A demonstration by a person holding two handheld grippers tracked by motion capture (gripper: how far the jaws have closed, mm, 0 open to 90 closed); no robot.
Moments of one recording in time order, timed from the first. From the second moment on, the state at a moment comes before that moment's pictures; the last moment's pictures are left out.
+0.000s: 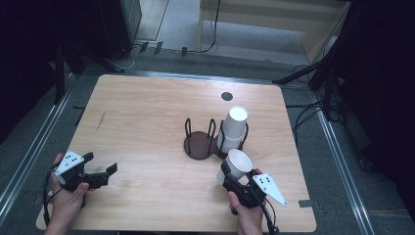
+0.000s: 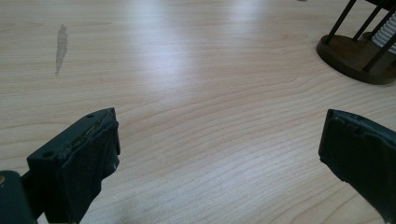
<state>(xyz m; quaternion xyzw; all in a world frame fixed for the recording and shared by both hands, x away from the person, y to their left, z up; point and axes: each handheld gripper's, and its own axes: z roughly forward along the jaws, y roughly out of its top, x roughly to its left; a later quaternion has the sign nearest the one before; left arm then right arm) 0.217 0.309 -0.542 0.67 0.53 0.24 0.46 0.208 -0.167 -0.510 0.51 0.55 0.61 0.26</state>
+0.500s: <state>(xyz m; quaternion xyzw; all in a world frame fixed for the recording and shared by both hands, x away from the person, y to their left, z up) 0.217 0.311 -0.553 0.65 0.53 0.22 0.49 0.214 -0.208 -0.506 0.51 0.53 0.58 0.35</state>
